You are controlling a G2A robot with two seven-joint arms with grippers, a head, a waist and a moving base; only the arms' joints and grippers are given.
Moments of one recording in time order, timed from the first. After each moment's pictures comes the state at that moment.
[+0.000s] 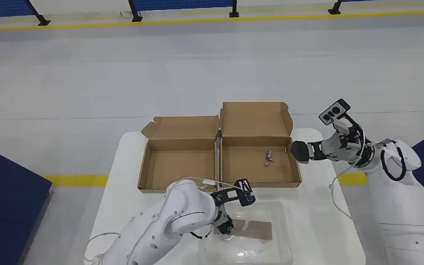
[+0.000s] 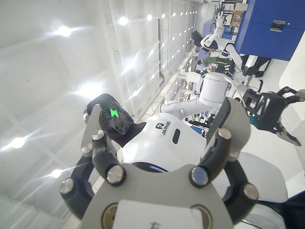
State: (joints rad) left arm 0.97 -1.27 -0.71 -1.84 0.91 -0.34 -1.40; right arm -1.13 -1.01 1.62 -1.52 0.91 0.26 1.43
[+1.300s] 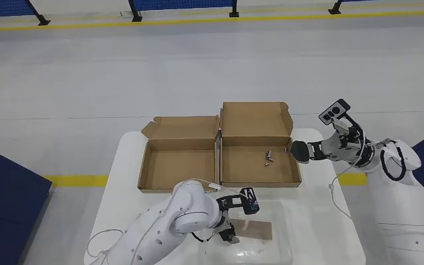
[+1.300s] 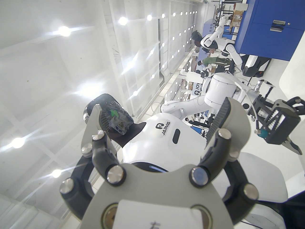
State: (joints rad) left arm 0.96 -1.27 -0.67 -1.80 0.84 -0.41 -1.38; right arm -1.13 -1.01 1.62 -1.52 0.91 0.26 1.43
